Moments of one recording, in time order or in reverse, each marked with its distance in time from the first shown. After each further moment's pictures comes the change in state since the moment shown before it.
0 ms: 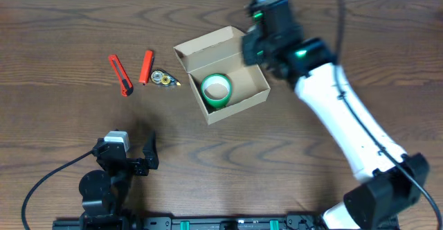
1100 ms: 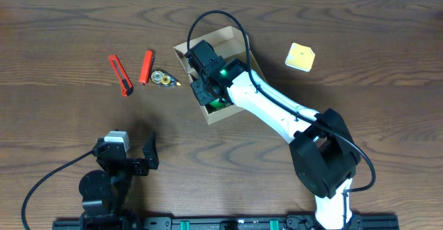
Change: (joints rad) left arm 0.000 0.000 0.000 0.000 0.000 0.000; right arm 0.204 0.319 -0.004 0.008 -0.014 0.019
